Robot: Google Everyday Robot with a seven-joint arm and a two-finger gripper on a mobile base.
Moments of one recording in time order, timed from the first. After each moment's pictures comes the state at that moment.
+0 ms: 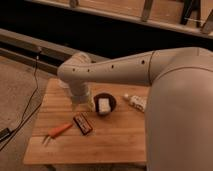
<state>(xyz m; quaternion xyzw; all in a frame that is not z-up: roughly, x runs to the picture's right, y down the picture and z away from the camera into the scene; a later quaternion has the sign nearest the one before) -0.107 0.103 0.703 -0.26 0.23 0.64 0.68</state>
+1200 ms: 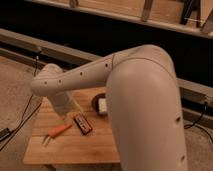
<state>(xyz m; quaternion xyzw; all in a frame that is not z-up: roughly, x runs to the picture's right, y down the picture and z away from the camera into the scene) -0.171 0.151 0.711 -0.28 0.24 0.37 0.85</state>
